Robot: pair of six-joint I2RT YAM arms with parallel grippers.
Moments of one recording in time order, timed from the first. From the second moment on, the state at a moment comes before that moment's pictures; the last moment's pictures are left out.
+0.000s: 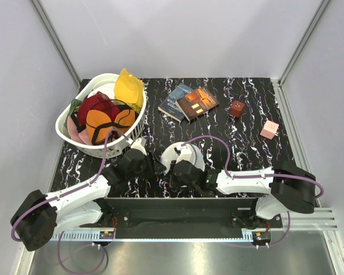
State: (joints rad) left arm -0.77 0.99 0.39 -0.04 -0.01 -0.91; right arm 1.22 1.47 0.70 0.15 0.30 0.92
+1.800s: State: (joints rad) left arm -0.68 1.03 0.42 0.02 0.03 -0.91; right arm 1.22 1.24 0.51 0.12 0.36 1.01
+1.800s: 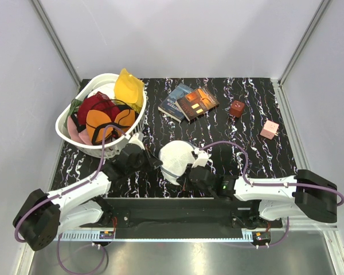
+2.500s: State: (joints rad) left arm -0.68 1.17 0.56 0.00 0.06 -0.80; right arm 1.22 1.29 0.54 0.11 0.35 1.00
